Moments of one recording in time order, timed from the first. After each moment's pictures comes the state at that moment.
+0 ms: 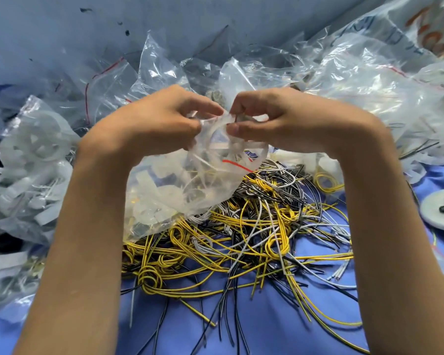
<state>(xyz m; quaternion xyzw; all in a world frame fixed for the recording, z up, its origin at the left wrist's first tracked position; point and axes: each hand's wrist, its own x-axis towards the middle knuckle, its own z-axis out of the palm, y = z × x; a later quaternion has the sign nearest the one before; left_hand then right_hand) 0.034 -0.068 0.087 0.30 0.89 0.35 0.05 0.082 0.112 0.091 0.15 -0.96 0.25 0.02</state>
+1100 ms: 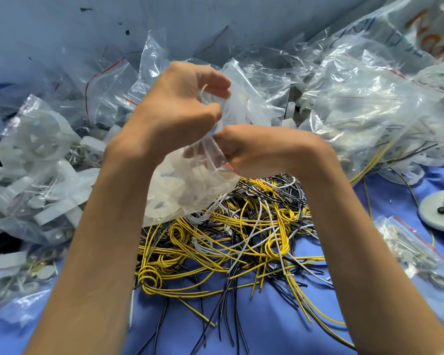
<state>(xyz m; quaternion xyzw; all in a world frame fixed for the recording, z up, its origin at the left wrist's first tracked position) 0.044 -0.047 0.090 0.26 0.87 0.42 -0.10 0.073 0.079 0.073 0.23 -0.95 0.17 -0.08</state>
